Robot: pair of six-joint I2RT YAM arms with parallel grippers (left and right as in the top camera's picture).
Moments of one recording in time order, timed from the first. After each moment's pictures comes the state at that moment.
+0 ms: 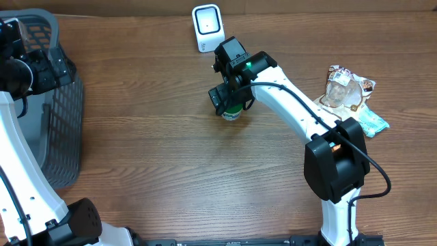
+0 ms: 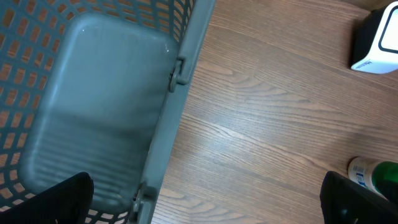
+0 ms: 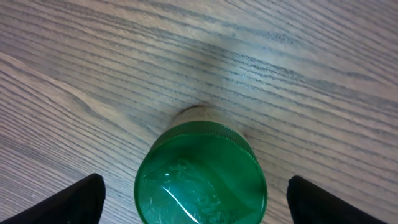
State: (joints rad) left arm 0.39 1.69 2.19 -1.54 0.09 -0.02; right arm 0.54 2.10 1.79 -0.98 -0.02 0.10
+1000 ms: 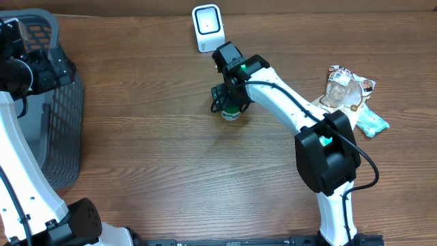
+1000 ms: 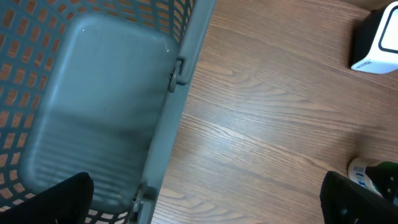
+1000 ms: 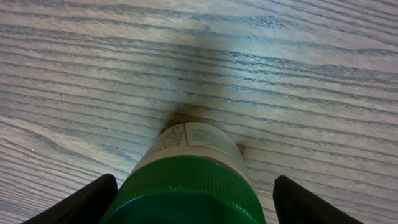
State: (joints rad) left arm 0.39 1.69 2.19 -1.54 0.09 -0.02; right arm 0.54 2.18 1.79 -0.94 0.03 0.26
